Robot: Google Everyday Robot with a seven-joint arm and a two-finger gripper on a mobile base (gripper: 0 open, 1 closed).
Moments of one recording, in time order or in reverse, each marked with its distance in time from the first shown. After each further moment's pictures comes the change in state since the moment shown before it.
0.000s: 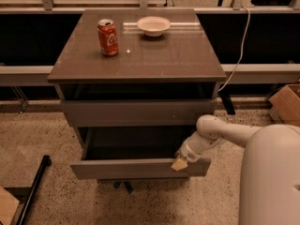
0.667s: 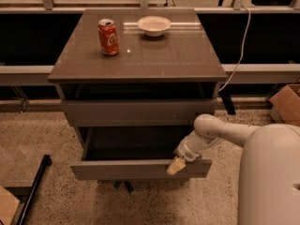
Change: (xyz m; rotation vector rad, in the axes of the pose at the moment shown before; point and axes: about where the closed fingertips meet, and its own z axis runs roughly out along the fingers) arm 0.000 0.001 0.001 -0.003 0.001 0.000
